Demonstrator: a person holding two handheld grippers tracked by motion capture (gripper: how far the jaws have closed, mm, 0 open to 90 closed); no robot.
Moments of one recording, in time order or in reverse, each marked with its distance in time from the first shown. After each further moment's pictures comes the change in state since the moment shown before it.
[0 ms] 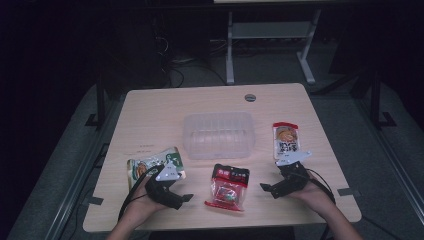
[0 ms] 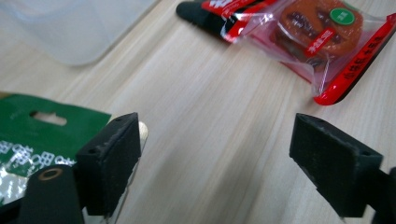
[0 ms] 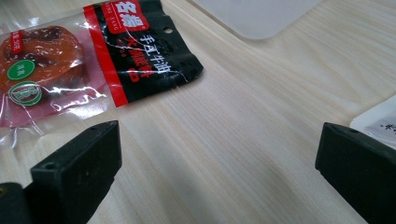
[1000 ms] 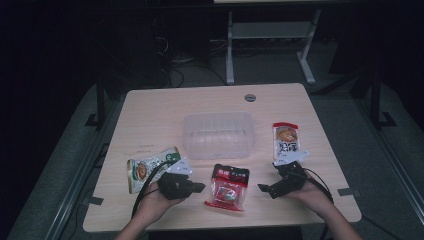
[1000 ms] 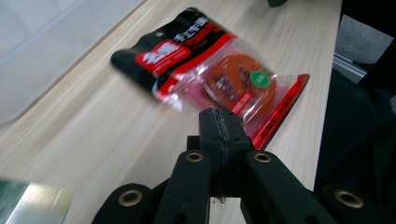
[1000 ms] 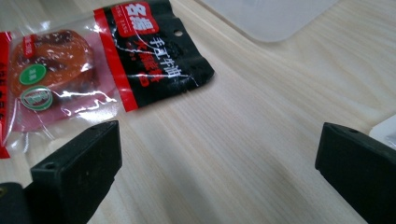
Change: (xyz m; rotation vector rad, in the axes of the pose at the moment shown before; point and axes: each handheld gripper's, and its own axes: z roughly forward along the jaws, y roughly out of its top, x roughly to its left) left arm -0.024 0.044 0.006 -0.042 -0.170 -0.039; right arm 0.002 0.003 0.004 0.000 0.032 0.004
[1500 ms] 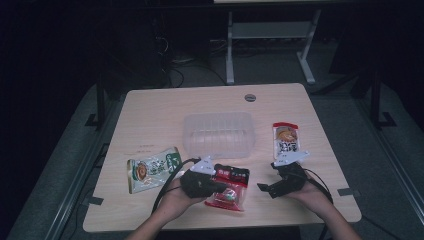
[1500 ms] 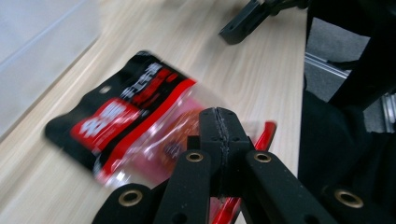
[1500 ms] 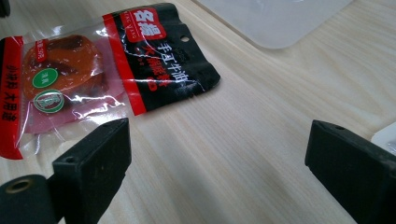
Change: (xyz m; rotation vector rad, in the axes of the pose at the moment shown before) left arm -0.022 0.037 0.040 -0.013 -0.092 0.066; right arm 0.003 0.001 -0.002 -0.011 0.006 -0.013
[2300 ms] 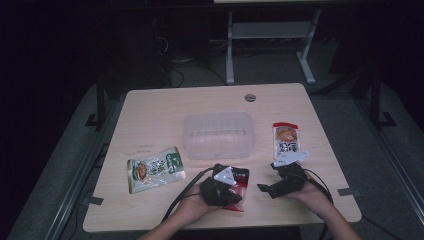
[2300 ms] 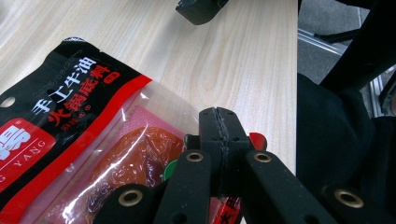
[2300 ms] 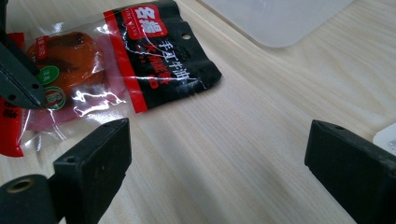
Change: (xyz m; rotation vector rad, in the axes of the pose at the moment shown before) left arm -0.012 0.000 0.046 0.106 -0.054 0.053; right arm 0.001 0.000 0.000 0.008 0.001 -0.006
